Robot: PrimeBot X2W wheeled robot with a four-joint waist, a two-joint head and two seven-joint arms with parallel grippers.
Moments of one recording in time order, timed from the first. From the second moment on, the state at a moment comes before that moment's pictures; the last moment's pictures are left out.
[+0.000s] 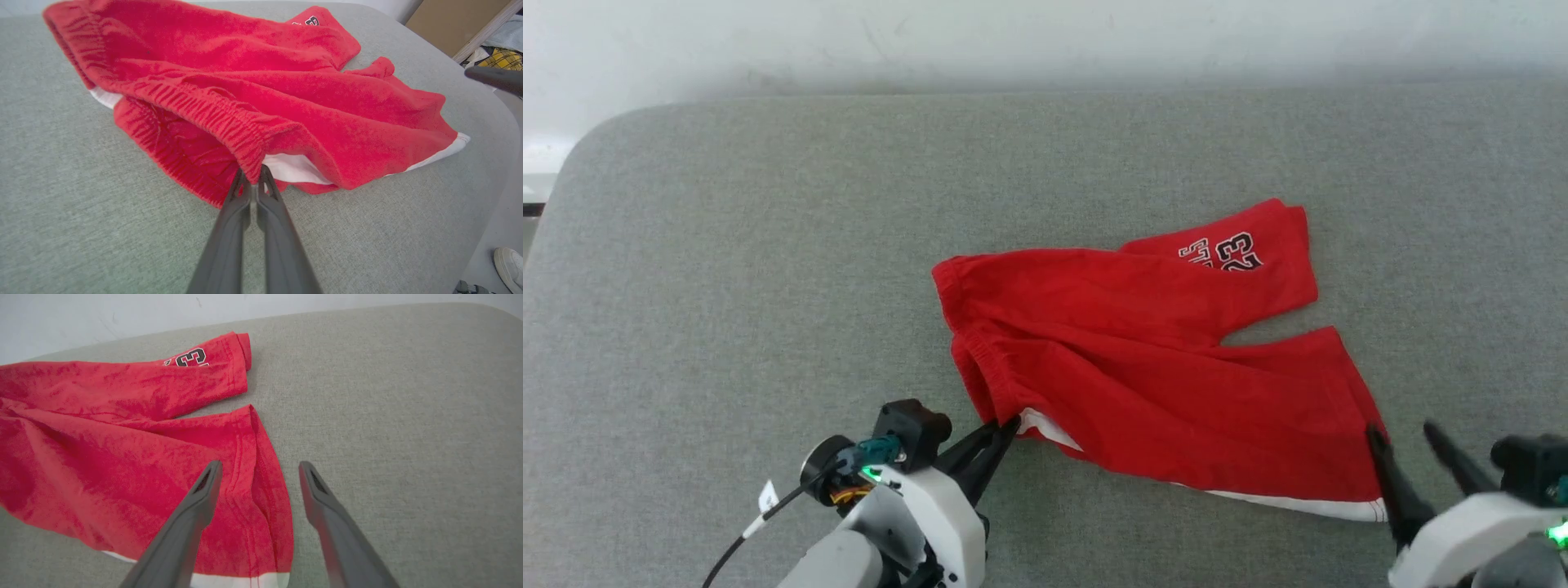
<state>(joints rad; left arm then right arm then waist) -0.23 0.31 -0.56 0.20 -0.47 -0.12 0.06 0.10 -0.12 -0.11 -0.05 0.28 0.13 0.17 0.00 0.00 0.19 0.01</state>
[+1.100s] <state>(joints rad) -0.18 0.41 -0.60 0.07 -0.49 -0.12 0.11 0.18 -0.21 -0.02 -0.03 0.28 0.13 0.46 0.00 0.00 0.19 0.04</state>
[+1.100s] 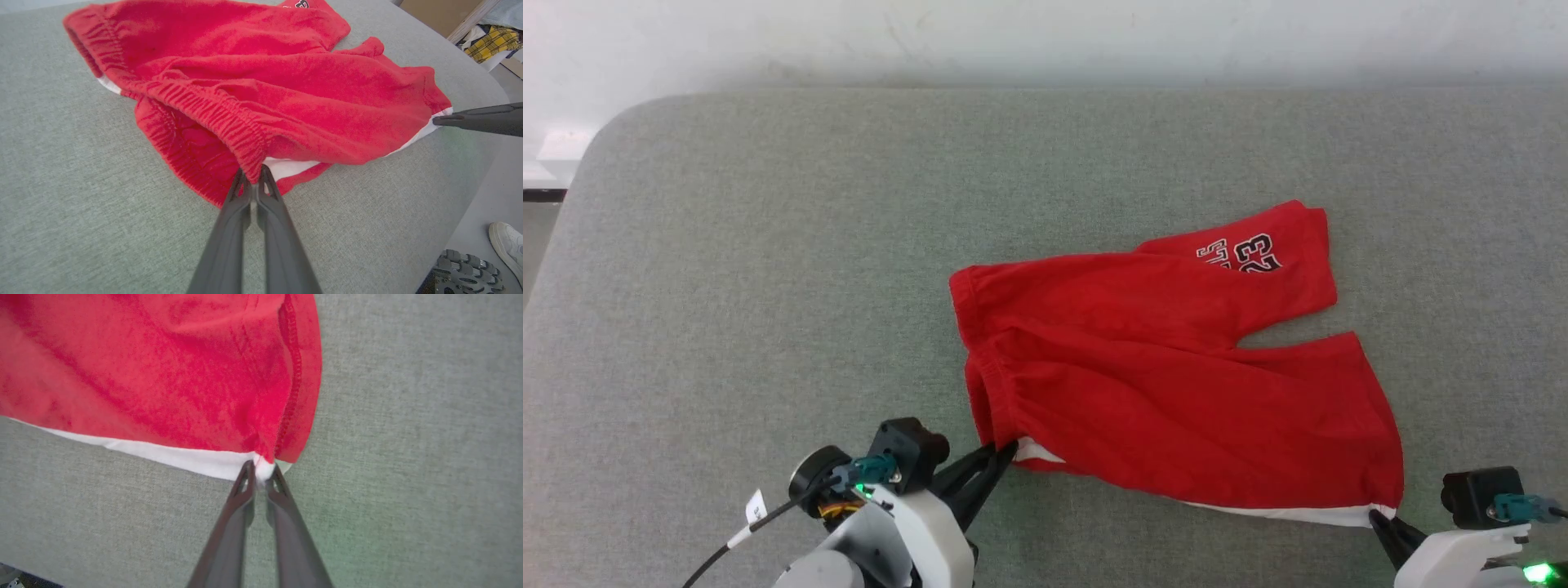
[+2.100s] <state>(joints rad) -0.44 0.65 -0.46 -0.36 -0.63 -0.08 0.30 -0.22 -0.53 -0.16 -0.36 0.70 0.13 0.48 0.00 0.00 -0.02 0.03</state>
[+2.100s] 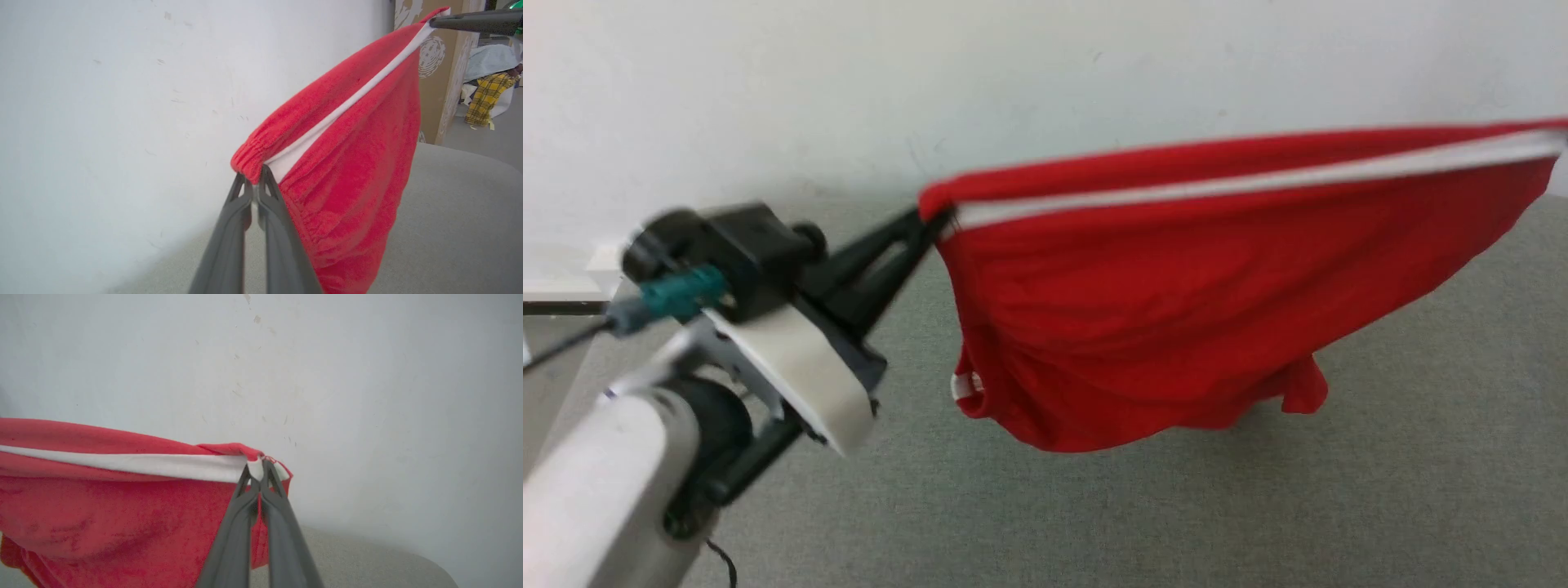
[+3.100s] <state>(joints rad) -1.36 0.42 -0.36 0.29 -0.59 -0.07 0.22 -1.42 -0.50 0.26 0.40 0.44 0.13 0.26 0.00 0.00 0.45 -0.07</state>
